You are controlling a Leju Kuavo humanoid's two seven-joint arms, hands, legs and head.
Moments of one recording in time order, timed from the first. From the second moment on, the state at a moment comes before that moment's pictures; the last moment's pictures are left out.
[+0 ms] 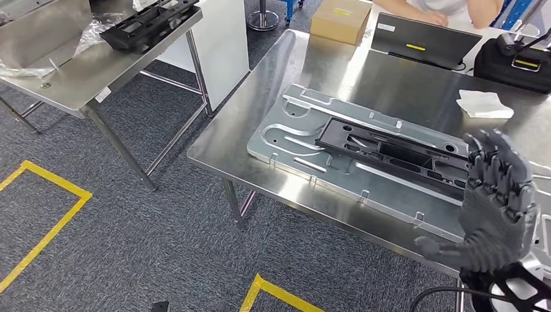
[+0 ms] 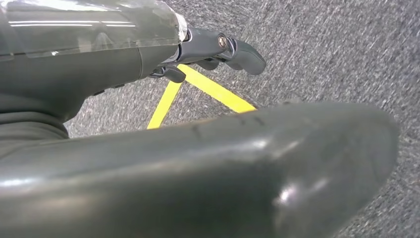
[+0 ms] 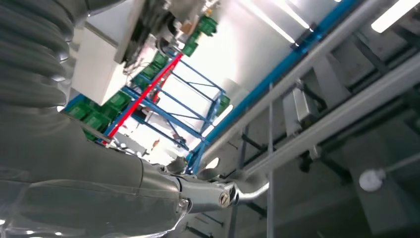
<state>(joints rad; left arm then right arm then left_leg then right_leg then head) -0.04 -0.06 -0.37 -0.16 0.65 0.29 -0.29 -0.21 -0.13 0.09 -1.99 0.05 0.19 -0.70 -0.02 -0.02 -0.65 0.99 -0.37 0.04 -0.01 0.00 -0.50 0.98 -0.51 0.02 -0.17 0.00</state>
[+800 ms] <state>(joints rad) -0.05 -0.08 -0.30 -0.16 0.70 0.29 -0.30 -0.29 0.02 -0.04 -0.48 0.05 -0.25 -0.66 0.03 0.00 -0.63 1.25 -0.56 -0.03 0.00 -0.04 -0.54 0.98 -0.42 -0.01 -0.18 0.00</state>
